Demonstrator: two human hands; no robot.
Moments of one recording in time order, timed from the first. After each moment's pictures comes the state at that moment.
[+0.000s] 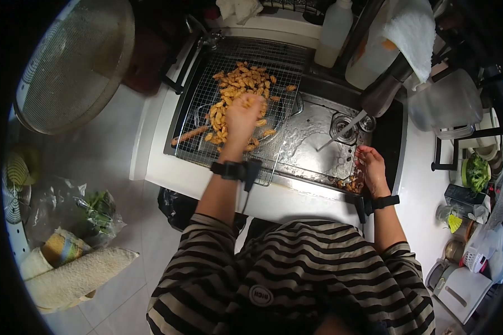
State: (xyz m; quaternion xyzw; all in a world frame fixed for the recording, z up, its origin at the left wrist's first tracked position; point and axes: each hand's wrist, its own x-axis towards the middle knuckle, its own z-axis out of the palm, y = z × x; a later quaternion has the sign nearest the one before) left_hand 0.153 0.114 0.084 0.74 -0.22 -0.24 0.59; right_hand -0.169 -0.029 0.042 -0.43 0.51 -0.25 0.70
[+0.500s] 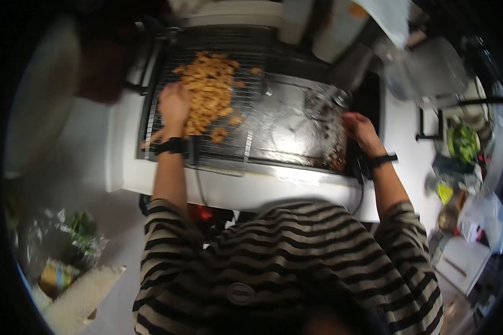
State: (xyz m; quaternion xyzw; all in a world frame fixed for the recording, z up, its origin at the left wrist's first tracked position) left_hand 0.258 0.140 0.031 0.90 -0.40 0.09 0.17; right_hand -0.188 -0.092 0.028 -0.50 0.54 -0.13 0.67
